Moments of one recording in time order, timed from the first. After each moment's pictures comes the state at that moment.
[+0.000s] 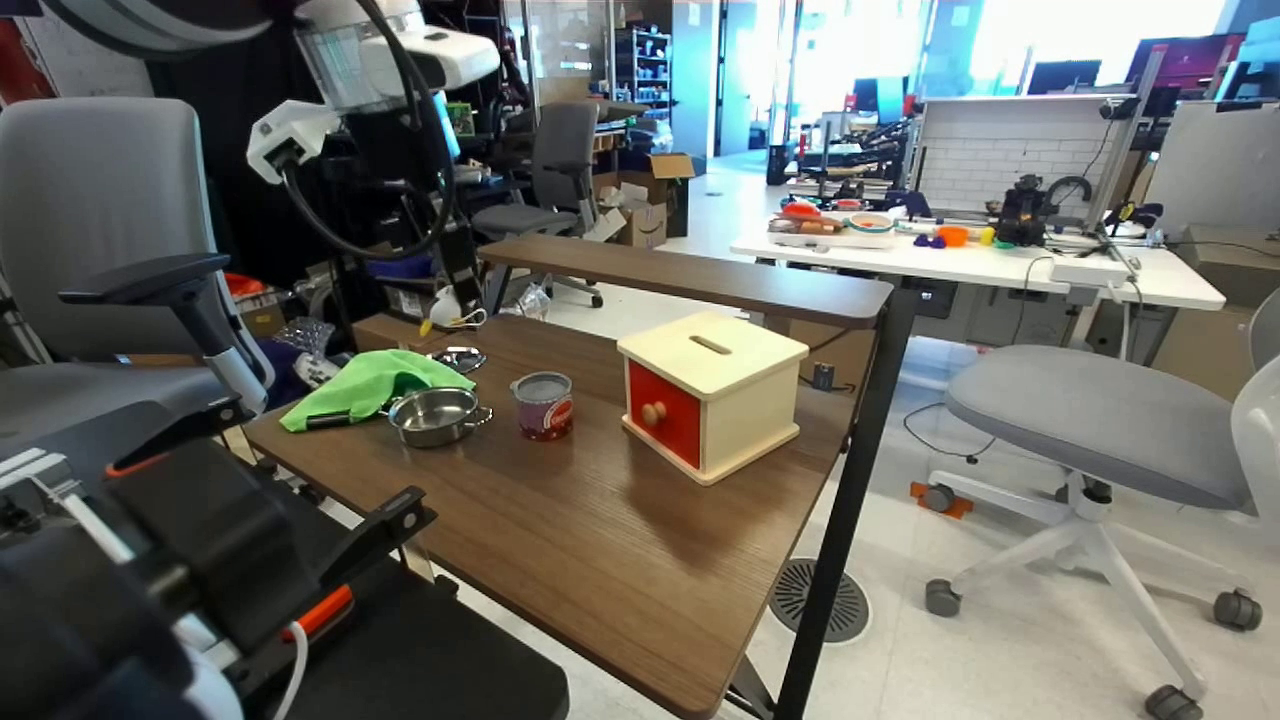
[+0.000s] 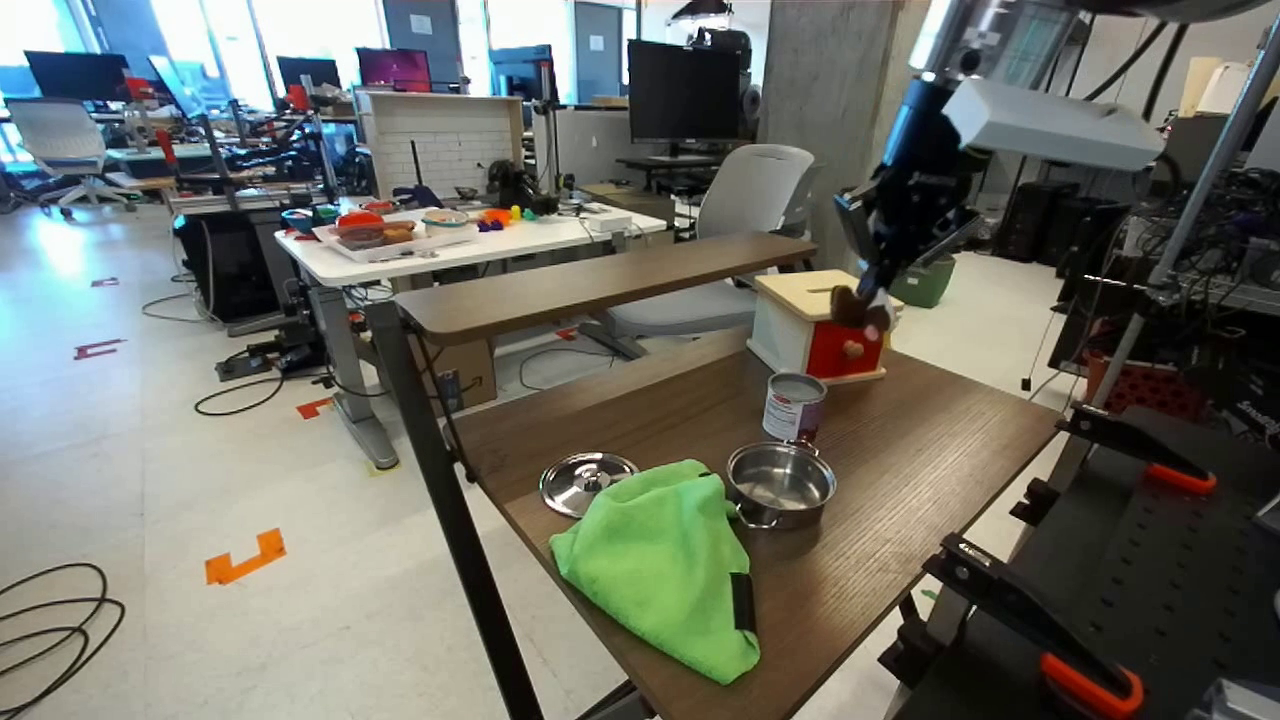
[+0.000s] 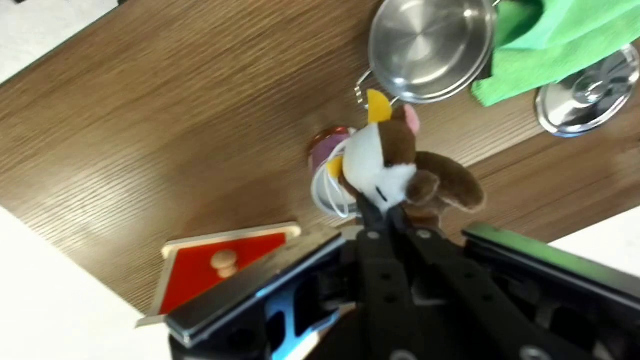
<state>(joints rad) 0.15 0.18 -0.16 -2.52 0.02 2.92 0.43</state>
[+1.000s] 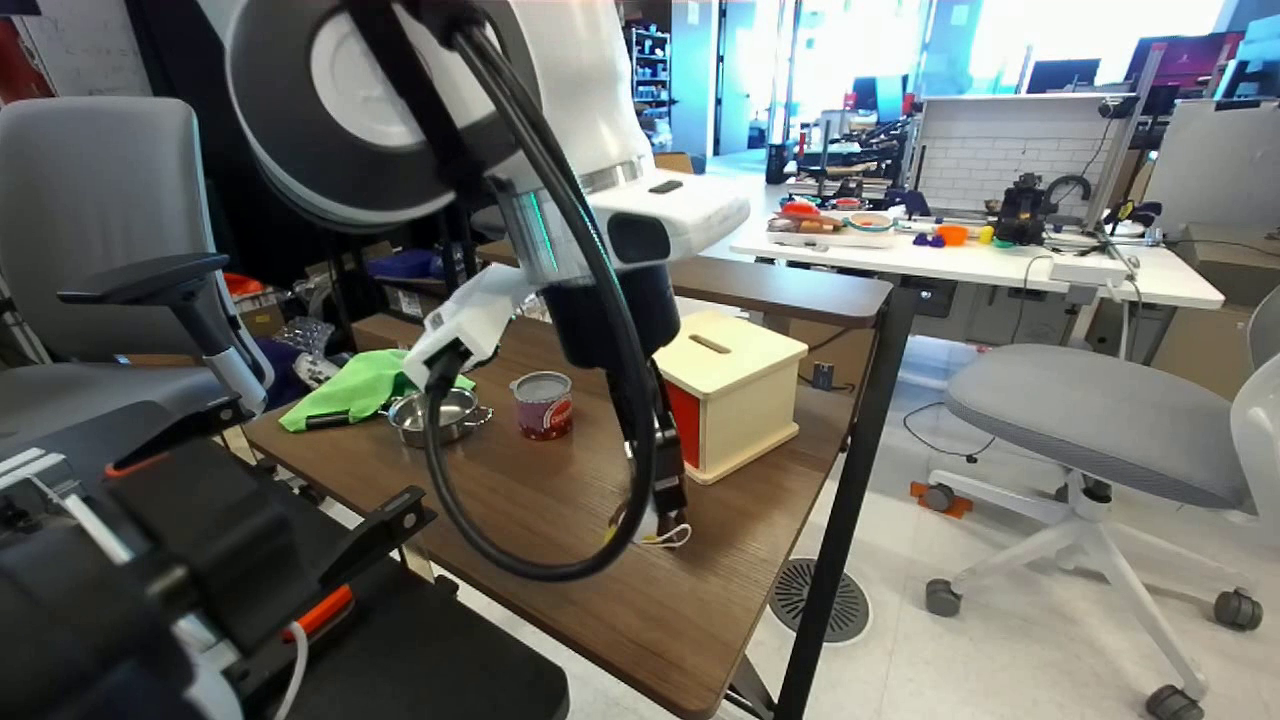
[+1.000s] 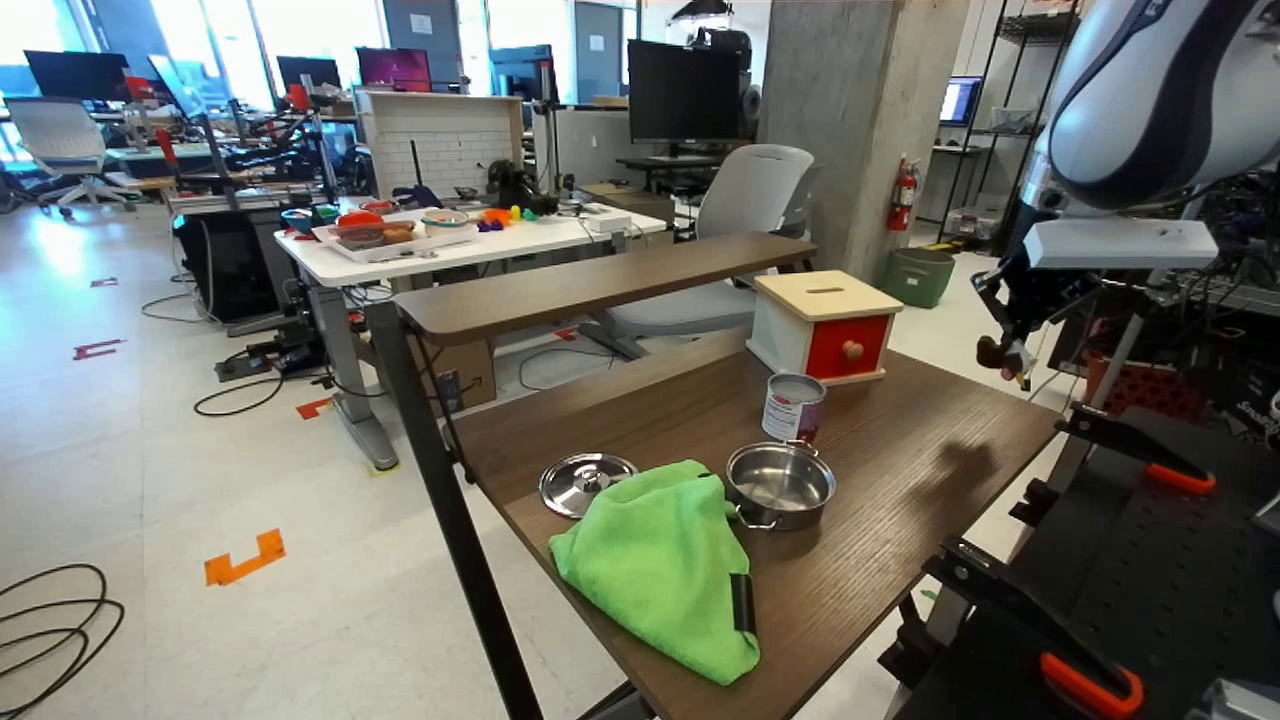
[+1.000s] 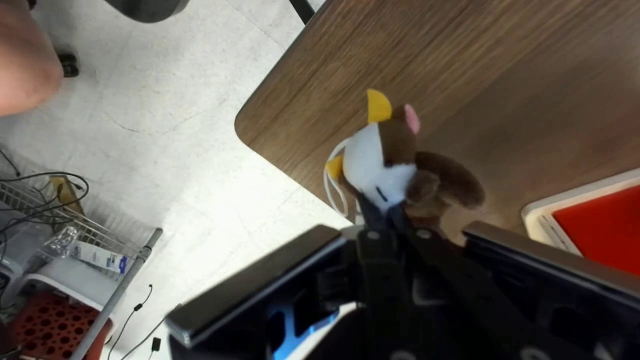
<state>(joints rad) 0.00 0.51 -0.43 -2.39 0.01 3.03 0.44</state>
